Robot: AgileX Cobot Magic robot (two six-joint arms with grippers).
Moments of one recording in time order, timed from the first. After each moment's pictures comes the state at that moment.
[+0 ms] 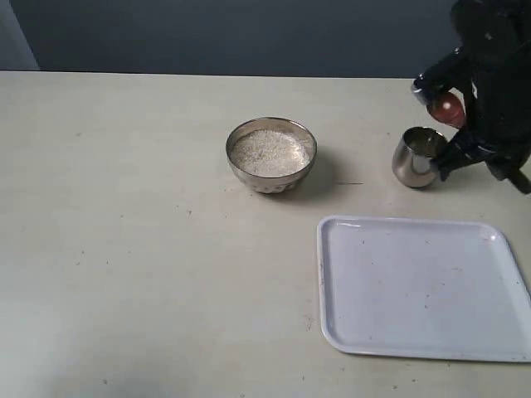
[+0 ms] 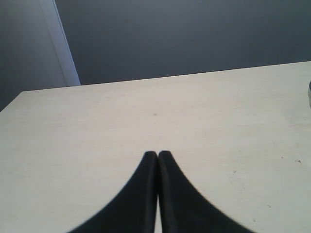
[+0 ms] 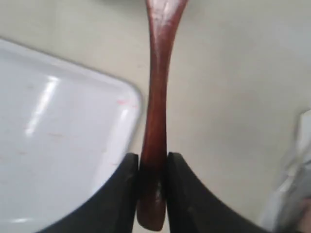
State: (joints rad) left arm -0.14 0.00 0.00 0.03 0.23 0.06; right arm 0.48 1.71 -1.23 -0.47 1.22 0.12
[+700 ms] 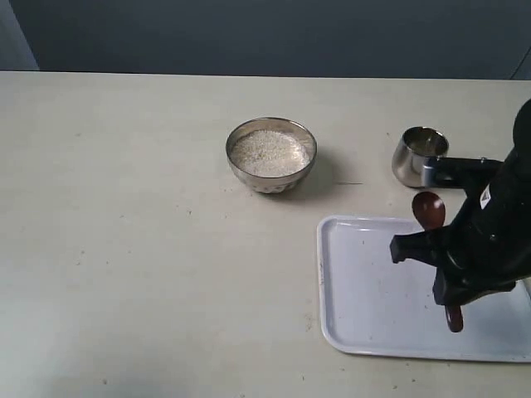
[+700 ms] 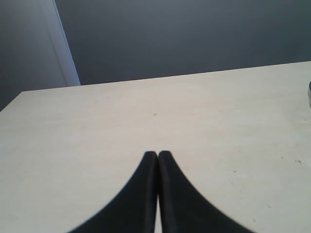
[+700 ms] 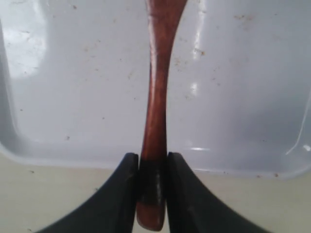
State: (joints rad) left arm -0.14 0.00 0.00 0.03 0.23 0.06; right arm 0.48 1.48 -0.74 0.09 0.89 0.29
